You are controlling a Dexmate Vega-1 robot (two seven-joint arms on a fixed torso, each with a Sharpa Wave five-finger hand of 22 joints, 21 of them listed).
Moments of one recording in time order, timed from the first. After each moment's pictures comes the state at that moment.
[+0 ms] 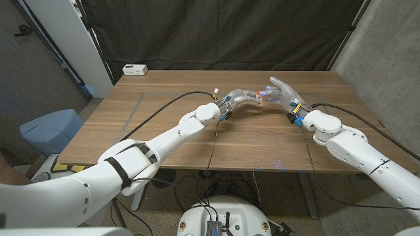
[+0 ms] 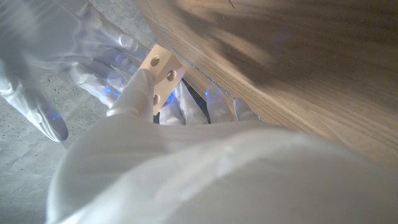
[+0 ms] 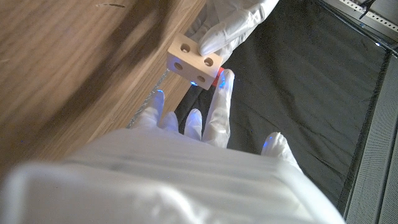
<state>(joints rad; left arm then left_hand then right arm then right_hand) 0.38 0.13 0.83 -0.86 -0.16 -0.27 -0.10 0.74 0.11 0.47 -0.22 0.24 0.79 -0.18 0.18 0.19 0.83 -0.17 0.21 0.39 0.41 -0.04 0.20 0.18 0.12 0.11 0.21 0.18 -0.99 -0.81 -0.32 -1.81 0.58 -0.08 -0.11 0.06 0.06 0.29 -0.10 0.23 0.94 0.03 0.25 0.19 0.16 -0.04 0.21 0.18 0.00 0.09 0.21 0.19 0.26 0.17 0.19 0.17</state>
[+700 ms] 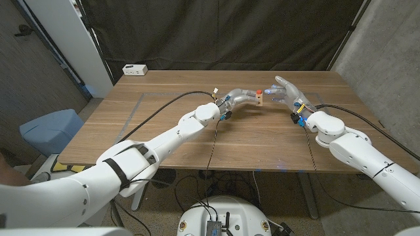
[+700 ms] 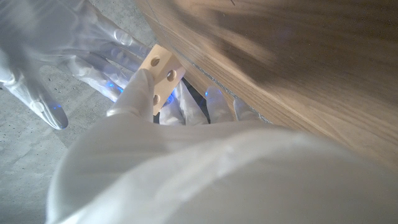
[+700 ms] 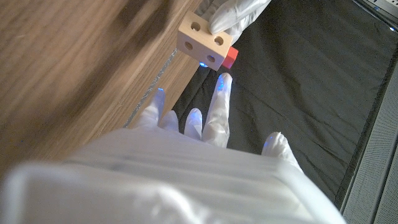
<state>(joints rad) 0.39 0.14 0.83 -0.89 -0.15 -0.25 -0.09 0.74 0.11 0.47 -0.22 0.24 0.79 -0.18 0.18 0.19 0.83 -0.17 0.21 0.39 0.41 -0.04 0.20 0.18 0.12 0.11 0.21 0.18 -1.03 -0.81 -0.29 -1.83 0.58 -0.07 -0.17 0.07 0.06 0.29 -0.10 0.23 0.86 0.00 0.20 0.19 0.15 -0.03 0.19 0.18 0.01 0.09 0.21 0.19 0.29 0.19 0.19 0.16</state>
